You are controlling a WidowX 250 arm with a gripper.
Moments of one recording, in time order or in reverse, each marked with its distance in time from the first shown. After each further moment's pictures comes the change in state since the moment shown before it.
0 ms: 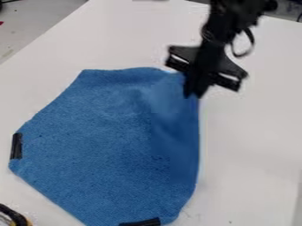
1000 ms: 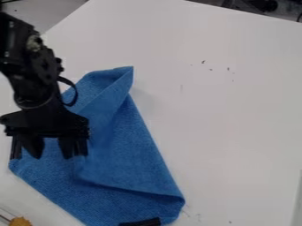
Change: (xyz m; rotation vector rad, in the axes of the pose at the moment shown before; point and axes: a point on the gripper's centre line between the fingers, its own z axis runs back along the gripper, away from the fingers) arm -0.139 0.150 -0.037 -0.015 0.077 0.366
